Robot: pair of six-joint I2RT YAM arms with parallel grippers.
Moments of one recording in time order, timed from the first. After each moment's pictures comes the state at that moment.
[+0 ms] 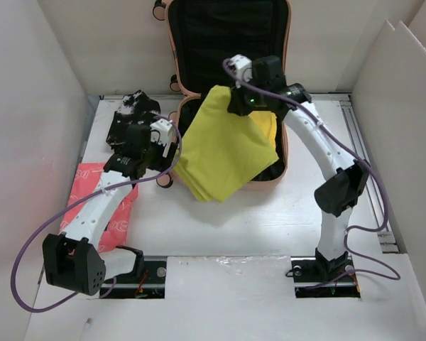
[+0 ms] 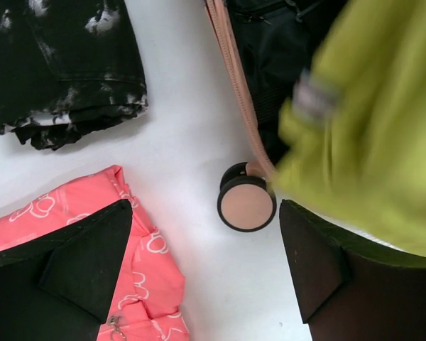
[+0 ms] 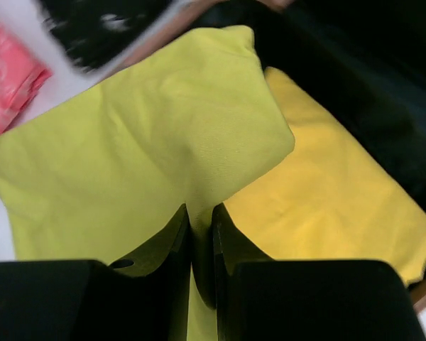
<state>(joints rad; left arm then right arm) -0.27 1.20 0.99 -0.51 -0.03 0.20 0.53 1.95 2.17 -0.78 -0.27 -0.15</state>
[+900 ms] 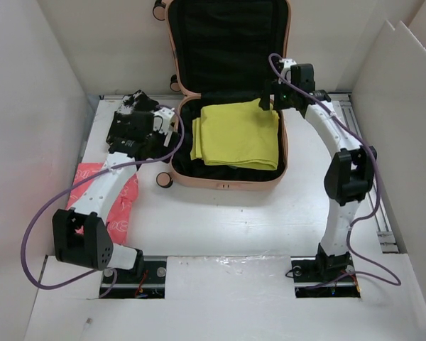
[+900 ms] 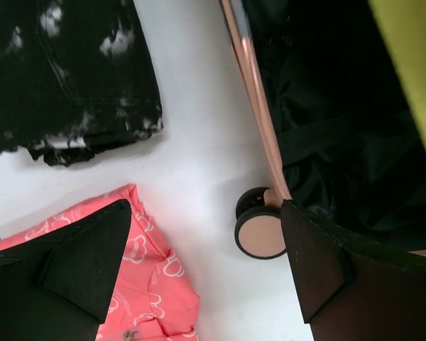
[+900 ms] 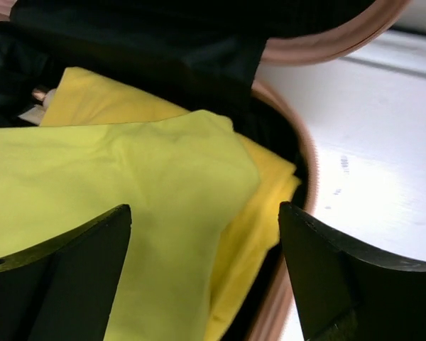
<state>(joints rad) -0.23 1.37 1.13 -0.53 -0.04 0.22 0.18 2.03 1.90 -0.46 -0.22 0.10</state>
